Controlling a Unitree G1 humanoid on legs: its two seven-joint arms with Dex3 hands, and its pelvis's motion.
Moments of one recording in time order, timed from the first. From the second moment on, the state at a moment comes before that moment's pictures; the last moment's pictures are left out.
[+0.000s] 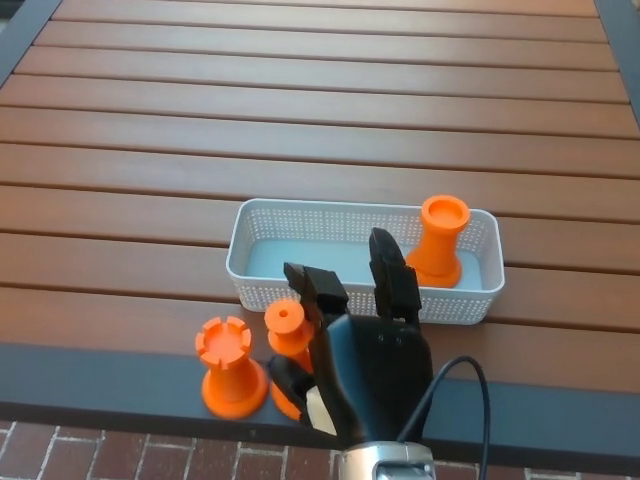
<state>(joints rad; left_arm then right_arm) 0.36 -0.06 0.29 0.97 -0.23 -0.52 -0.18 -0.21 0.02 0.87 0.04 -0.85 0.69 -0.60</state>
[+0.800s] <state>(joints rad) 0.36 -0.06 0.30 1.00 -0.25 -0.52 -0.20 -0.21 0.02 0.84 -0.01 -0.80 0.54 -0.69</state>
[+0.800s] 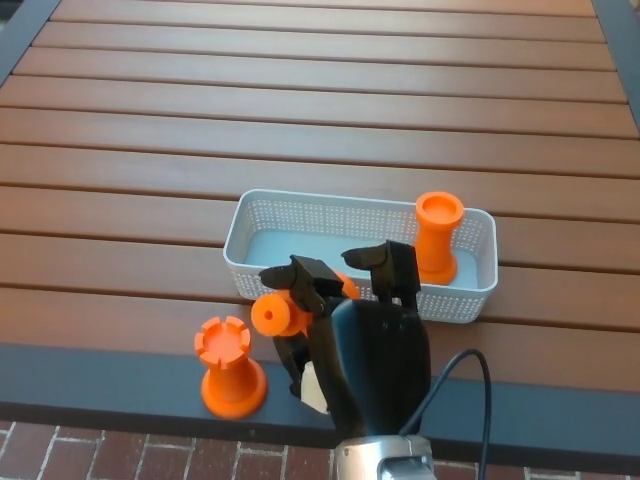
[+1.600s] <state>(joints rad) 0.35 -0.05 0.34 1.05 -0.28 -0.53 -0.20 -0.20 0.03 0.75 -0.09 -0.70 0.30 -0.73</state>
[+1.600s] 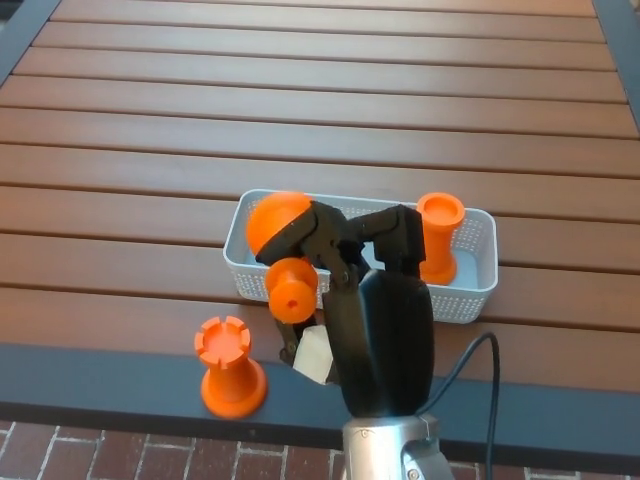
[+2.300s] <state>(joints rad) 0.35 -0.05 0.36 1.06 -0.30 -0.53 -0.23 -0.55 -0.08 0.46 -0.08 -0.70 0.38 -0.43</state>
